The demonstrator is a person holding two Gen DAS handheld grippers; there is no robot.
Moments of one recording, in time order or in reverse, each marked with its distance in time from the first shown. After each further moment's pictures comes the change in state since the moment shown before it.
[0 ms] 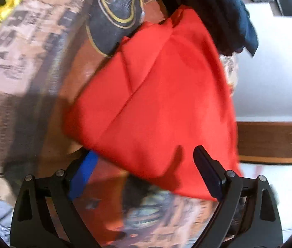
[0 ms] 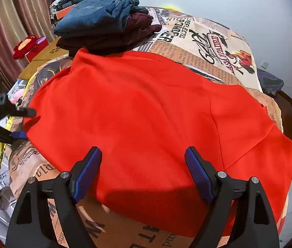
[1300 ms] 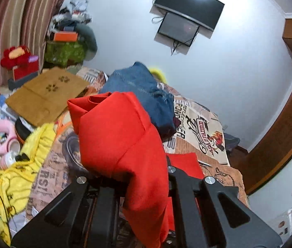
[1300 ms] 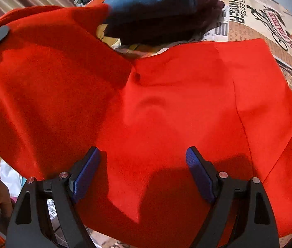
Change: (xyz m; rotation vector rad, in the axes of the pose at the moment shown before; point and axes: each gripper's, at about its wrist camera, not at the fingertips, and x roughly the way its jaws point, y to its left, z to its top) left arm -0.127 -0.167 -0.052 0.544 -0.708 0.162; right arm 0.050 0.082 0.044 0.057 0.162 0.397
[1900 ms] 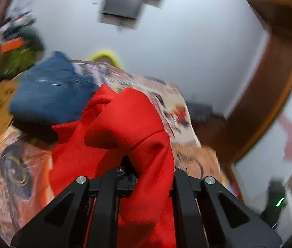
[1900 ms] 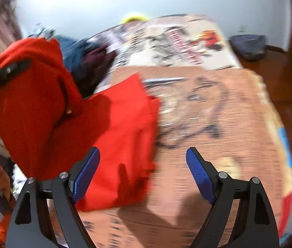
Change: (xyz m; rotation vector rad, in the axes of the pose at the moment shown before) left arm 0.088 -0.180 -0.029 0.296 0.167 -0.208; right arm -0.152 -0.146 -0.038 0.306 -0.297 -0.304
